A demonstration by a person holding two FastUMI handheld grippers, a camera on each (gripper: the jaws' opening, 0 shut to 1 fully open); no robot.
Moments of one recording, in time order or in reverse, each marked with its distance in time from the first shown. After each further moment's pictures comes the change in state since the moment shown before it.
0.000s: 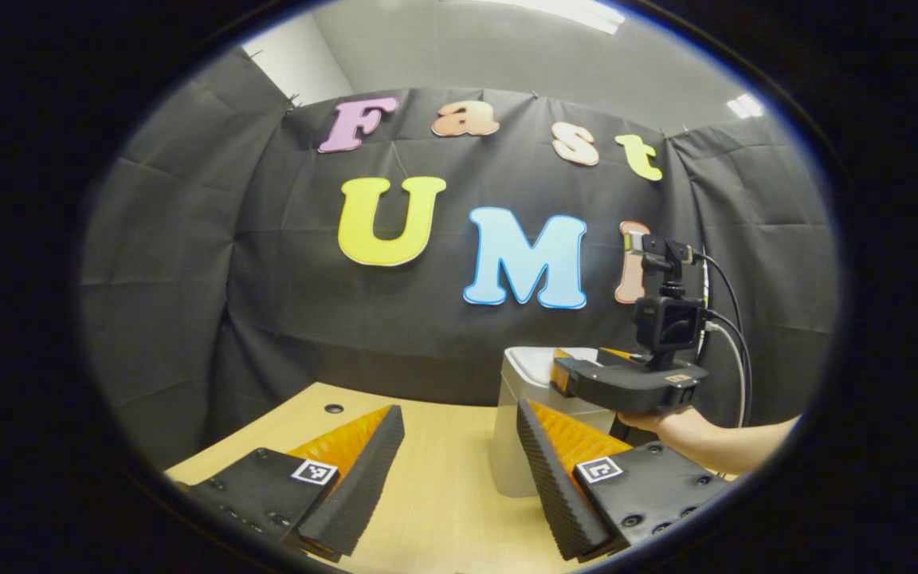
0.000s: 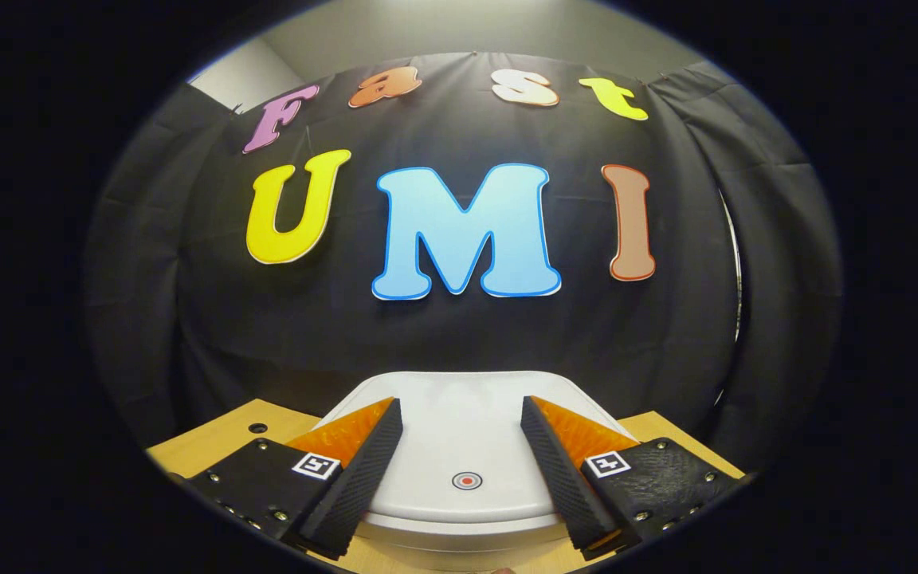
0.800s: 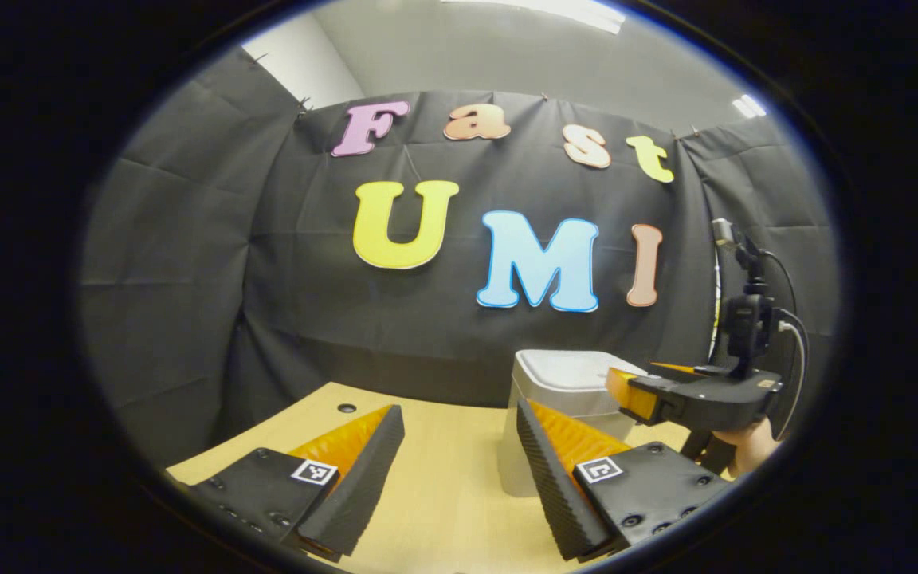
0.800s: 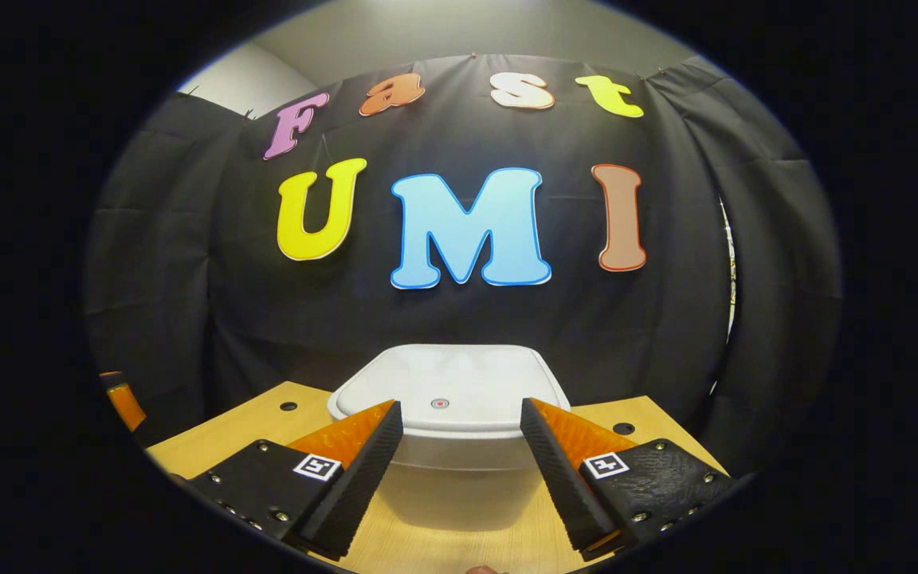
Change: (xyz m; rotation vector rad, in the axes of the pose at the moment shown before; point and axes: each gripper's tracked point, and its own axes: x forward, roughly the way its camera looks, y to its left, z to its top) left arm -0.007 0.009 0.004 -0.005 -0.014 0.049; right arm -0.104 -0.026 -0.001 -0.001 0.045 0.059
